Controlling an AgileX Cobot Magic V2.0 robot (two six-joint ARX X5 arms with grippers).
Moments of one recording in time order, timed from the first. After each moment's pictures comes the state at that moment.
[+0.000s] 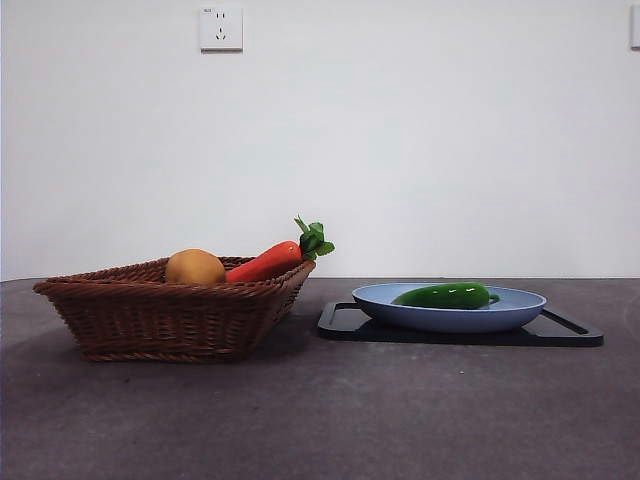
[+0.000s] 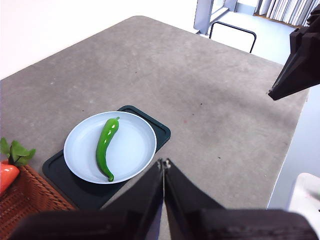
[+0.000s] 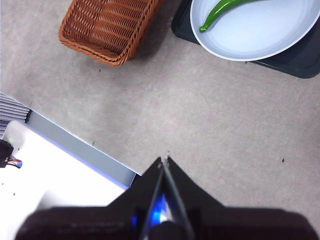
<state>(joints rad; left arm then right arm) -0.78 1.13 1.28 -0.55 0.16 0.02 0.09 1.04 1.33 -1.35 -0.52 -0.16</state>
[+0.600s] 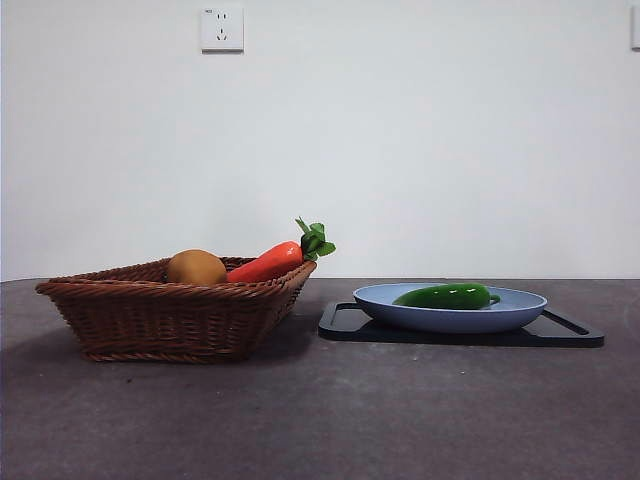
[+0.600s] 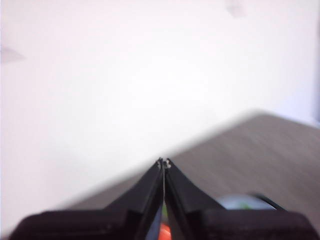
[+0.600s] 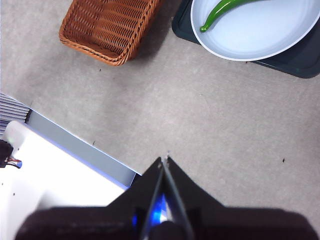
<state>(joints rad) -0.40 0.85 1.17 -0.26 0.08 0.13 0.09 1.04 1.33 -1.35 -0.52 -0.16</state>
